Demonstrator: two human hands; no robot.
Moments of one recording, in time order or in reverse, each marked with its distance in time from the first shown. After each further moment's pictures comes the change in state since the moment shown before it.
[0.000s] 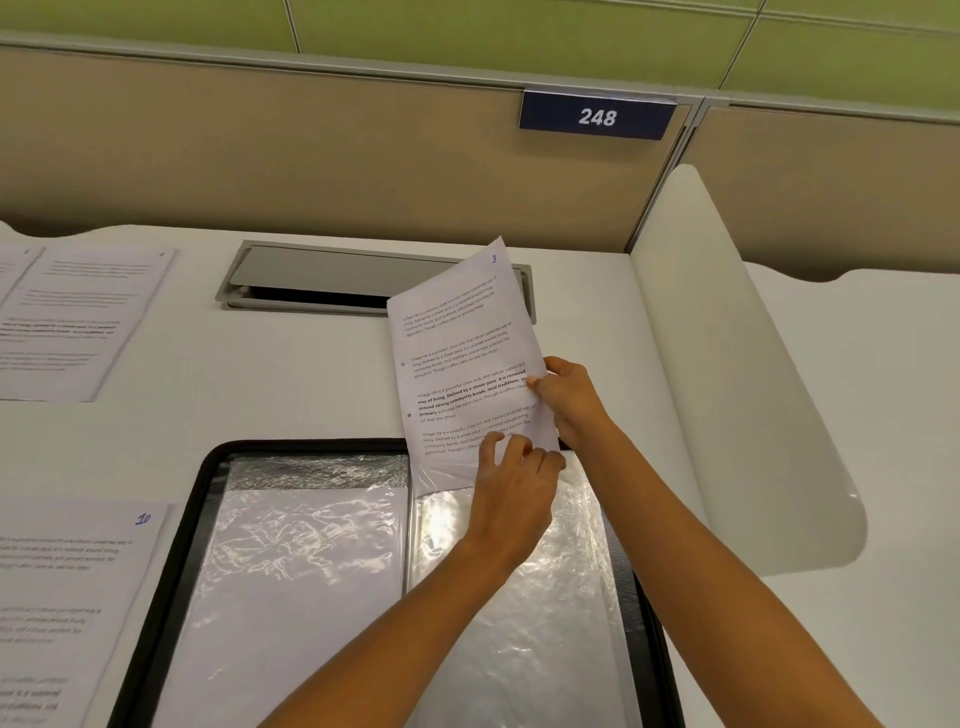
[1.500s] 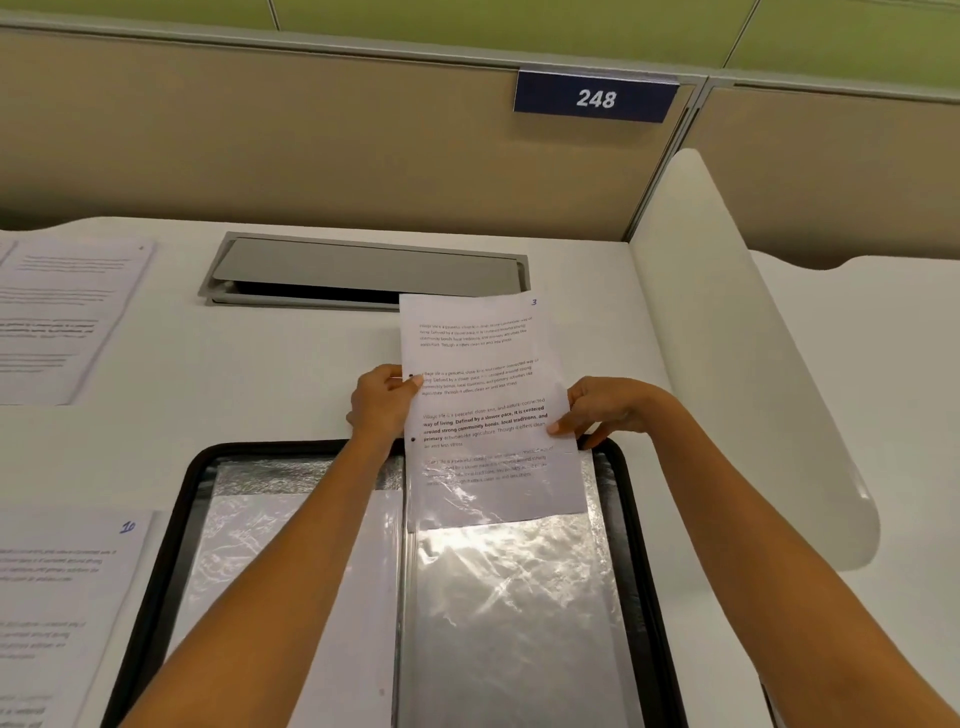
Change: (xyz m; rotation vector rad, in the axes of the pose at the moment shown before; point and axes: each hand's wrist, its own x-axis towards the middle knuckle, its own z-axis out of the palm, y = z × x) left_hand 0.054 -0.161 0.002 -0.809 -0.166 -1.088; right_hand 0.026 -0.005 -0.068 -0.654 -0.546 0.211
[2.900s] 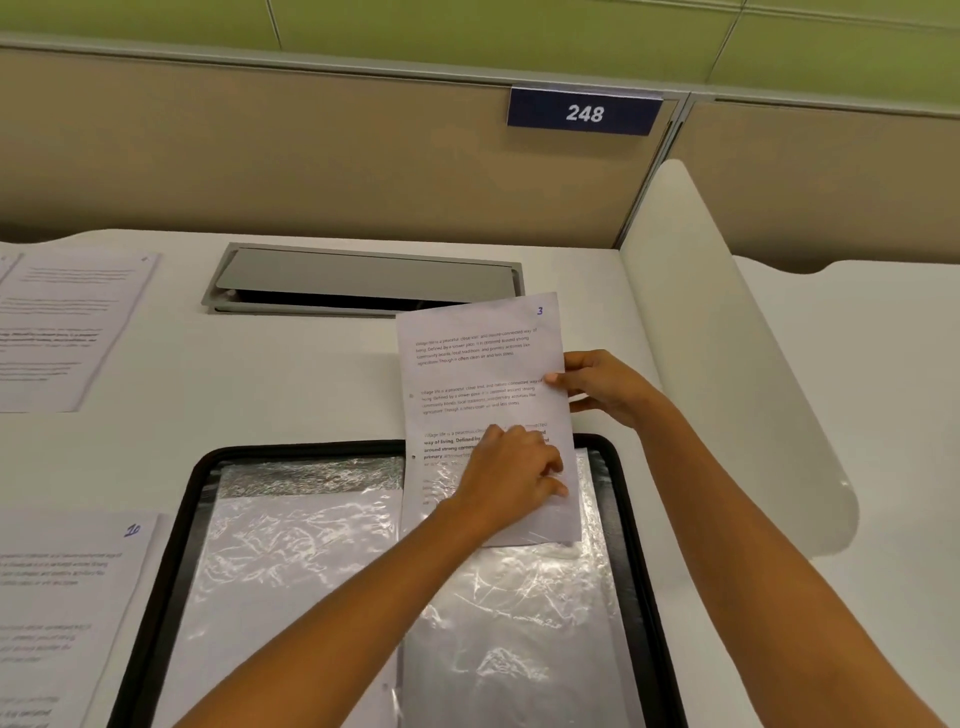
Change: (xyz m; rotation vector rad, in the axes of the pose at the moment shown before) left_hand -0.123 0.029 0.071 0.825 -0.418 0.918; right_hand -0.015 -0.007 0.007 0.423 0.284 -0.310
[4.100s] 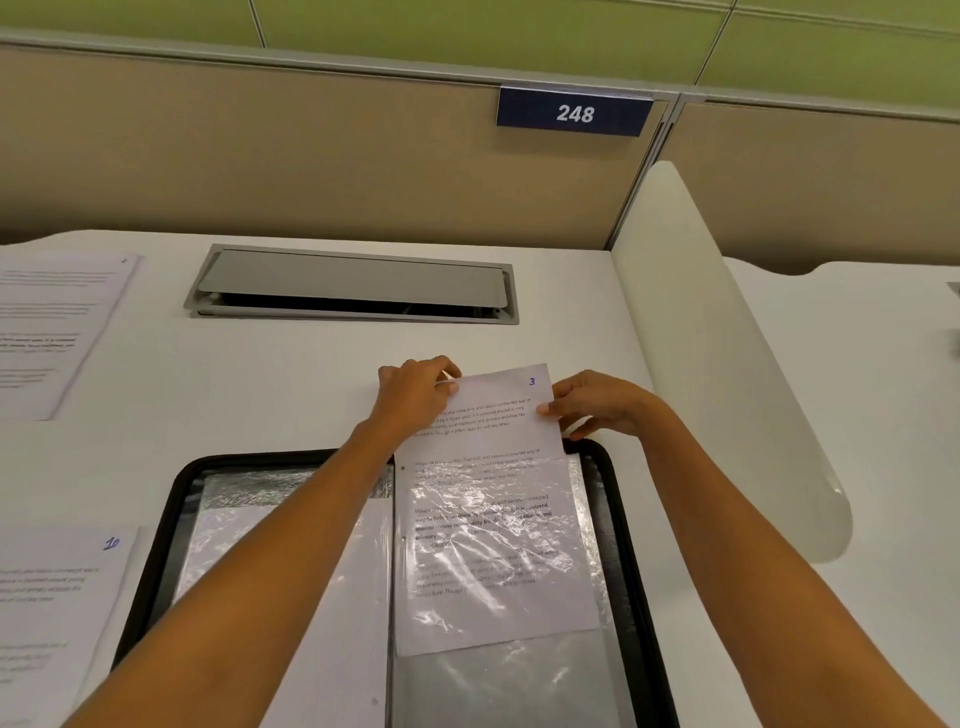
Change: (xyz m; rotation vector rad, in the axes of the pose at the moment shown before) left_hand 0.040 -0.116 -0.037 -0.175 0.090 -0.387; right_hand 0.007 0.008 -0.012 -0.248 -0.158 0.204
